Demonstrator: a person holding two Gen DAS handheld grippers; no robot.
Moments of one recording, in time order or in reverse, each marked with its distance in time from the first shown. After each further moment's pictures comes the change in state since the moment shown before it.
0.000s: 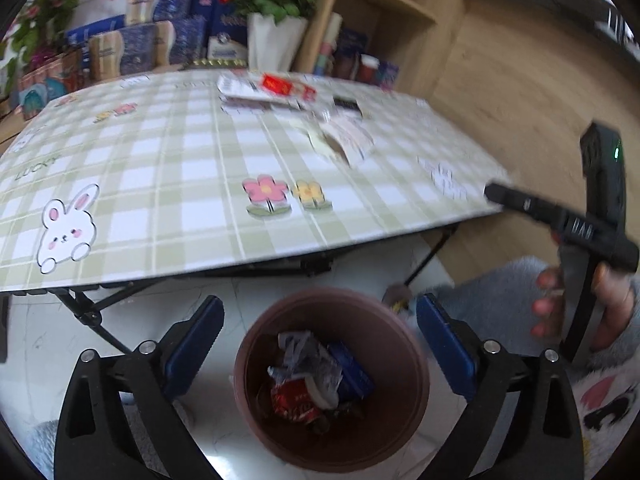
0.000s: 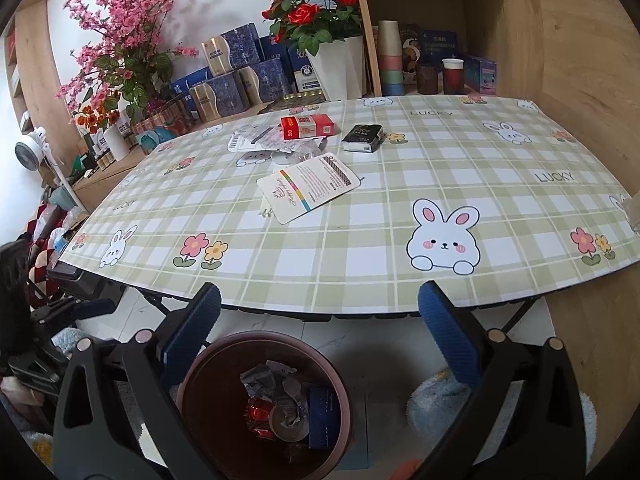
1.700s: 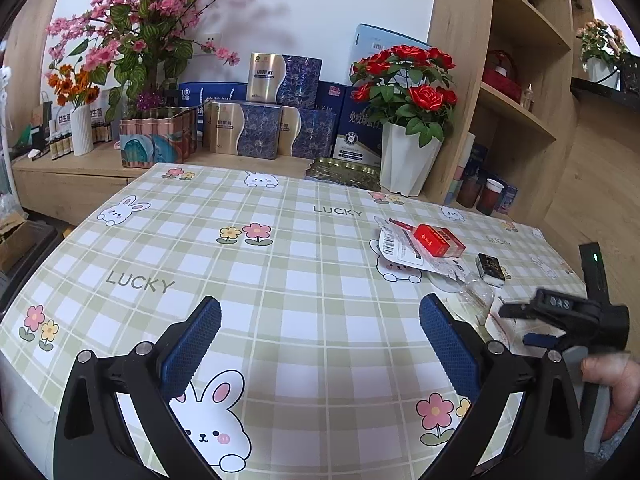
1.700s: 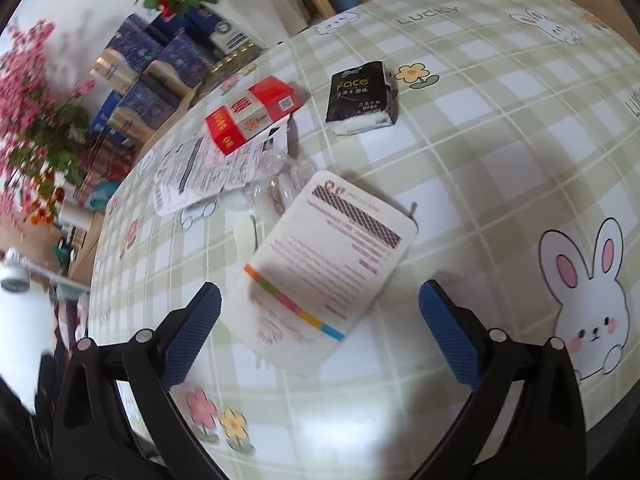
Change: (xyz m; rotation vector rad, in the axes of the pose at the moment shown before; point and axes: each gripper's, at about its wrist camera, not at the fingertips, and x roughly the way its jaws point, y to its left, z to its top) left arm -0.004 0.112 0.122 -0.166 -0.305 0.343; right arm 0.186 -0.007 0.103 0.489 0.267 -0.034
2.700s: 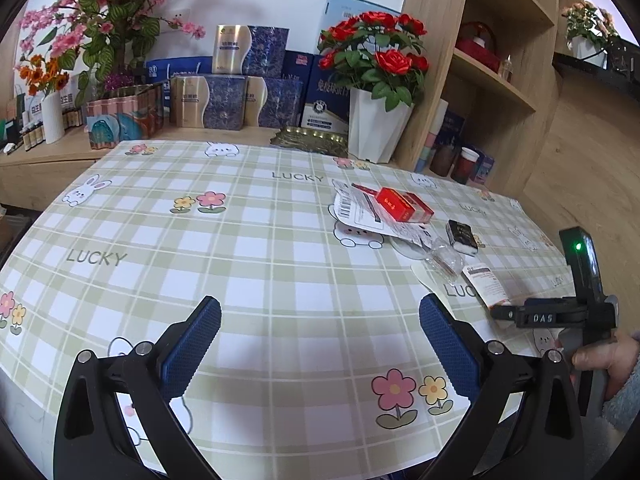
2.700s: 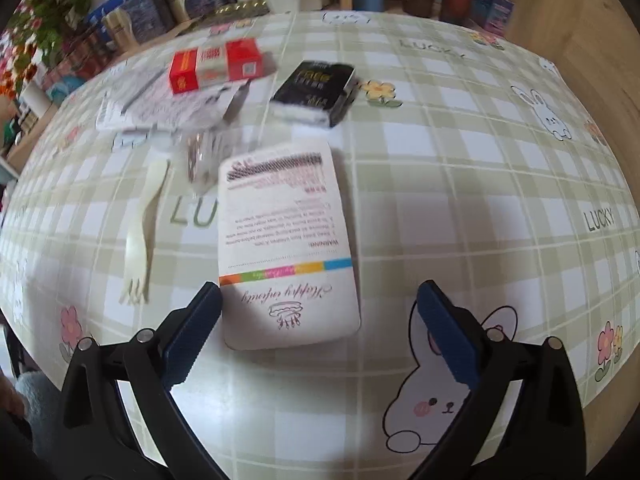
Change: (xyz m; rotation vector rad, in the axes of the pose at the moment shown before) left arm 0.015 -0.040 -0.013 0.028 0.112 -0.084; right arm -0.016 -0.030 0.003 -0.423 0.031 -0.209
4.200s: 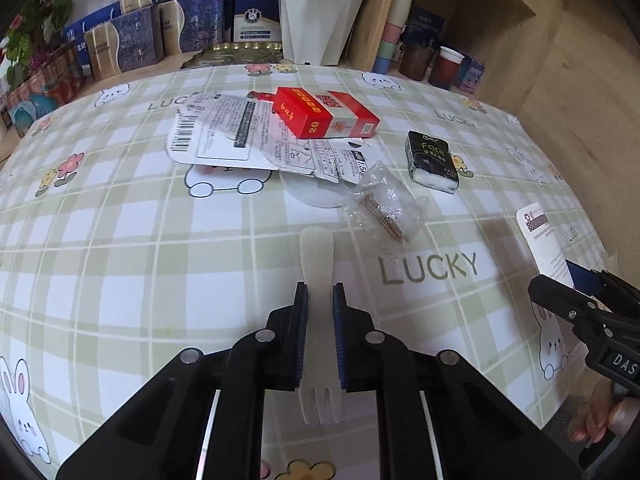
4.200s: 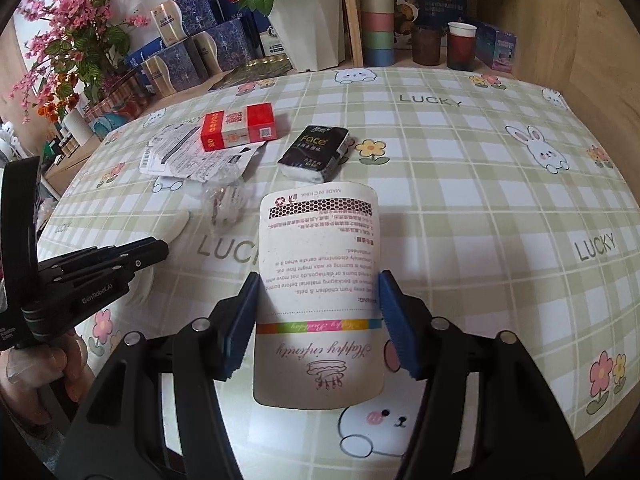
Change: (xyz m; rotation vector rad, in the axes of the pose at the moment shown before) left arm 0.136 -0.117 0.000 0.090 0.305 -0.024; right arm -0.039 -0.032 -0.013 -0.049 -0.154 0.115
